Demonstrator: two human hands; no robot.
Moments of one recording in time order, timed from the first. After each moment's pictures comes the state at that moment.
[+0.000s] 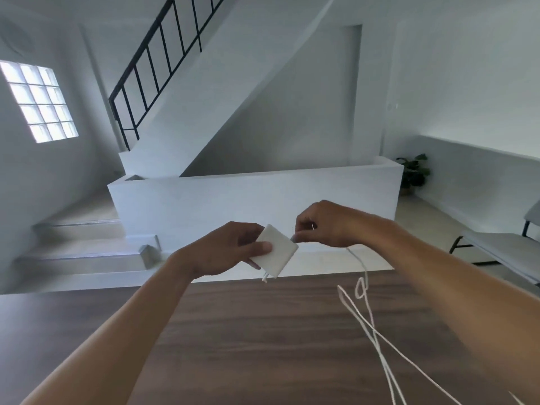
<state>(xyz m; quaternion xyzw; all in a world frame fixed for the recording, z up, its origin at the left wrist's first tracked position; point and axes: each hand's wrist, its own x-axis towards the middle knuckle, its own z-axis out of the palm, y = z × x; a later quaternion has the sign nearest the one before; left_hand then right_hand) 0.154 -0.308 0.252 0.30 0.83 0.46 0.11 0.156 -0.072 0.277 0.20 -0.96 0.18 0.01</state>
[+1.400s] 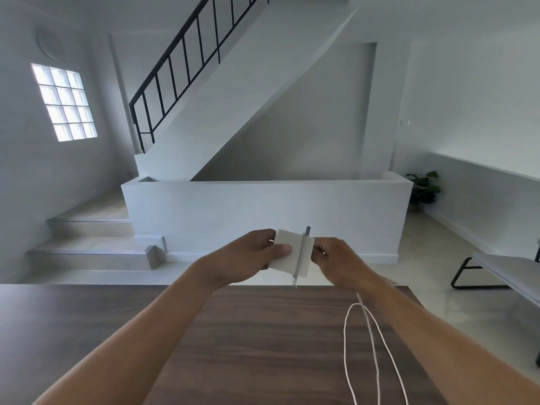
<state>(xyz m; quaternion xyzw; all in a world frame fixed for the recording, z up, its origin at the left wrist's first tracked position) 0.171 -0.287 0.251 0.27 0.82 0.50 0.11 0.174 -0.079 0.224 0.13 -0.92 0.36 0.11</state>
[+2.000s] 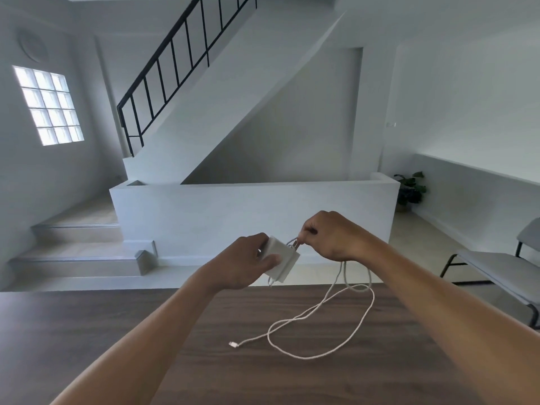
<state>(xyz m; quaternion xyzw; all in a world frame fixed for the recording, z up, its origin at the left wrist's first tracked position) 0.171 -0.278 0.240 0.26 0.92 0.28 -0.04 0.204 -0.079 0.295 0.10 -0.97 0.22 0.07</state>
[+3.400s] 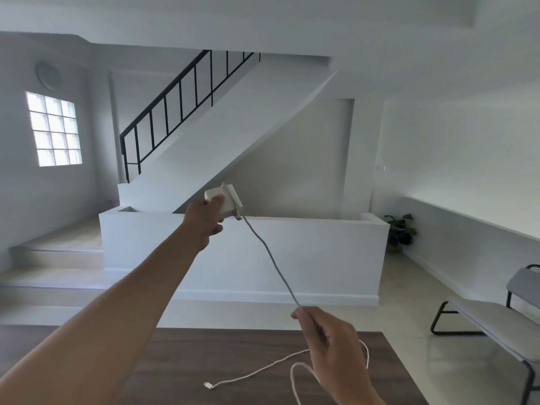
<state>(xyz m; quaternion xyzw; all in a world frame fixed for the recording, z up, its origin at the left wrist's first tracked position) 0.097 -0.281 0.346 0.00 0.68 0.72 -0.15 0.250 -0.066 0.194 0.15 -0.82 0.42 0.36</state>
